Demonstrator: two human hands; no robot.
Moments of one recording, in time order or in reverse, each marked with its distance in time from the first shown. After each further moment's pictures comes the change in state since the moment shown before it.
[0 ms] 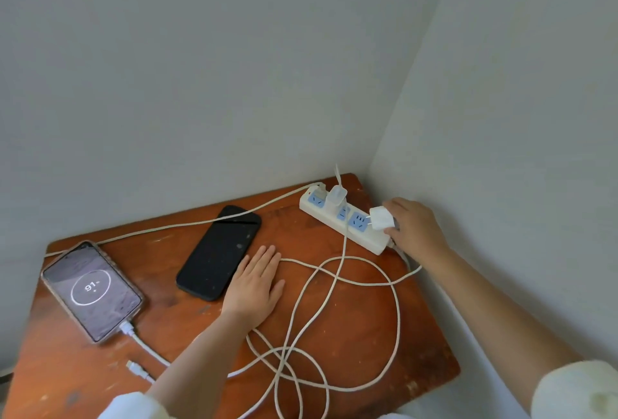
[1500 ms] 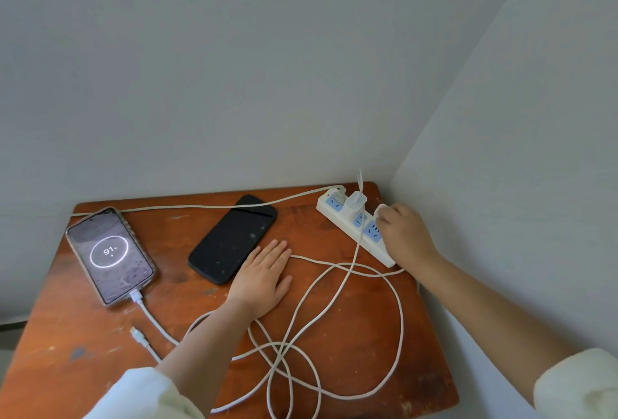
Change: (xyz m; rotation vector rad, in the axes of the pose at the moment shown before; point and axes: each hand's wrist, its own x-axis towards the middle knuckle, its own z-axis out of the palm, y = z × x) left_hand 0.000 -0.001 0.001 -0.038 0.005 -0.007; right_hand 0.019 -0.025 0.006 -0.410 -0.061 -0.336
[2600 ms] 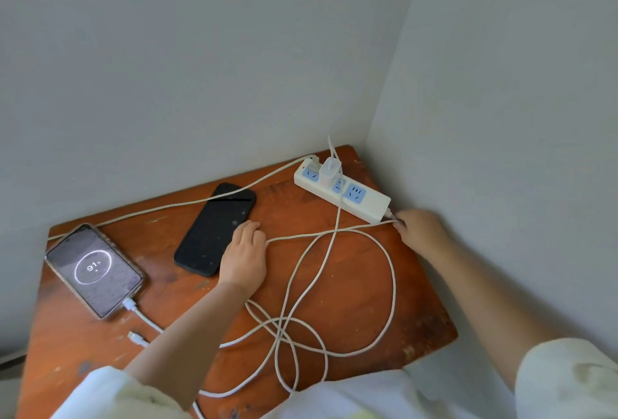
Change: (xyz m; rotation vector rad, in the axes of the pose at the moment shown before) left_hand 0.001 0.007 -0.003 -0.059 0.147 -0.138; right_hand -0.047 0.022 0.075 0.616 -0.108 0.464
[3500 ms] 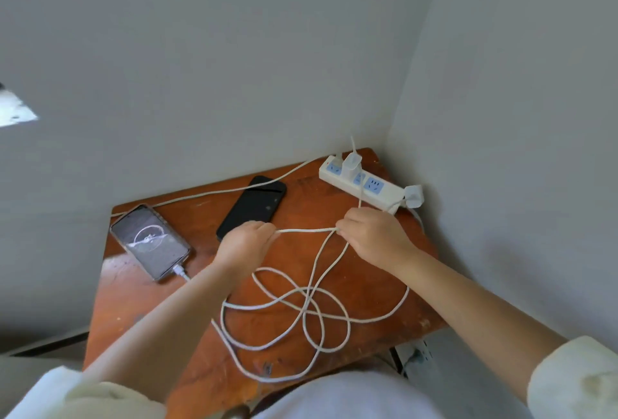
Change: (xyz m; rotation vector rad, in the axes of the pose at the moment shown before) left_hand -0.055 -0.025 -0.058 0.023 0.146 0.296; right_hand -0.082 -0.107 -0.004 -0.063 0.458 -0.875
